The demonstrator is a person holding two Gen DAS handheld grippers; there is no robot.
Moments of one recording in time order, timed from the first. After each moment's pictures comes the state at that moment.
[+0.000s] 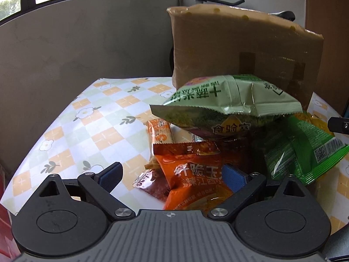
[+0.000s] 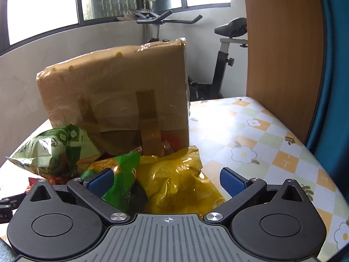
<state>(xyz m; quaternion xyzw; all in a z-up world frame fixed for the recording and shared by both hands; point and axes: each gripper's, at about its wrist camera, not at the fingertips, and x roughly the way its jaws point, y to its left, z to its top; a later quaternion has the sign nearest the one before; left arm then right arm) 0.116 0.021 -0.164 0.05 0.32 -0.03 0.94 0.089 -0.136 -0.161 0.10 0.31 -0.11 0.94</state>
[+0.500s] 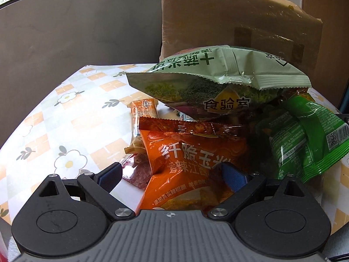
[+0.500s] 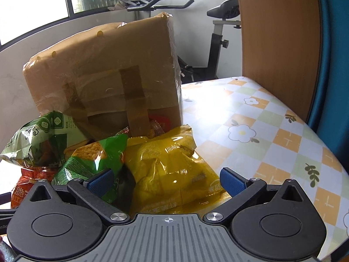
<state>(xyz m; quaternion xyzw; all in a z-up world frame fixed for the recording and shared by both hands) 0.126 0.030 -0.205 0.03 0.33 -0.05 0.94 0.090 -0.152 -0.183 0.14 0.34 -0.11 0.92</state>
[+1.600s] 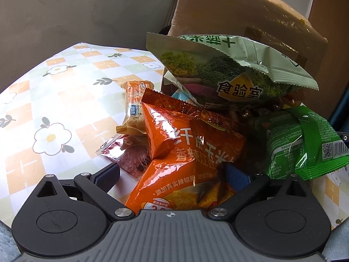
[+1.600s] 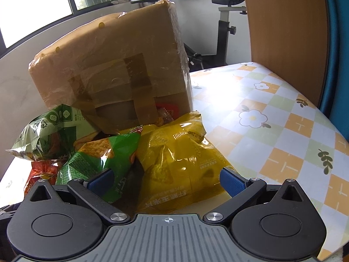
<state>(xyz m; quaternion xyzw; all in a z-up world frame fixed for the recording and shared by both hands) 0.120 0.082 -0.245 -0.05 0.35 -0.09 0.93 0.090 -0.152 -0.188 0.16 0.36 -0.08 0.92</state>
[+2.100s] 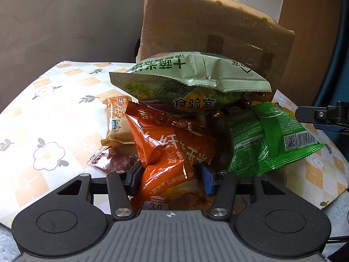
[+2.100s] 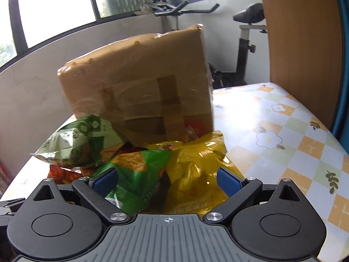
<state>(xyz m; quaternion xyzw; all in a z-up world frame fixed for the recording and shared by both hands) 0.101 0.072 -0.219 -0.01 0.33 -0.13 0.93 0.085 -0.133 -0.163 0.13 0.32 -0.02 0.94</state>
